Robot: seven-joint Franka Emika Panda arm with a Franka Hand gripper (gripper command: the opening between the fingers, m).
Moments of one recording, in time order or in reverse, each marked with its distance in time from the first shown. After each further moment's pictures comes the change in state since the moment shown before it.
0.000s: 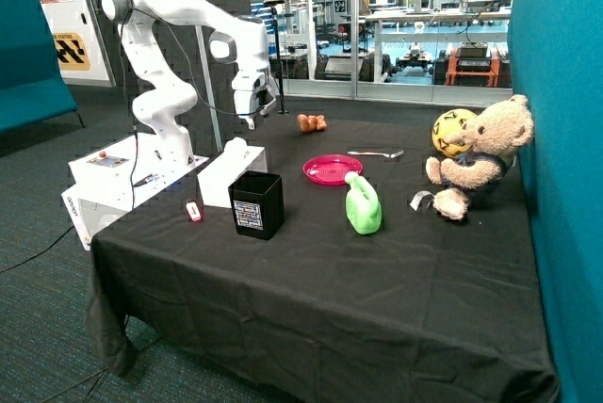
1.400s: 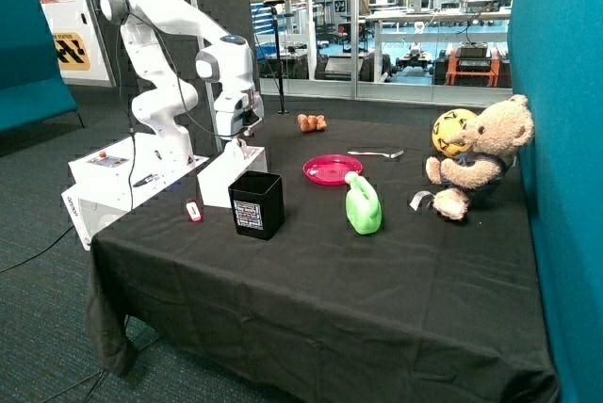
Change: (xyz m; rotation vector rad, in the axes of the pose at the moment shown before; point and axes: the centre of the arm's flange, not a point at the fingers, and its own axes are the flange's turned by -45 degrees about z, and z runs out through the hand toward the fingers) arm -0.028 0.051 0.045 -0.002 0.001 0.063
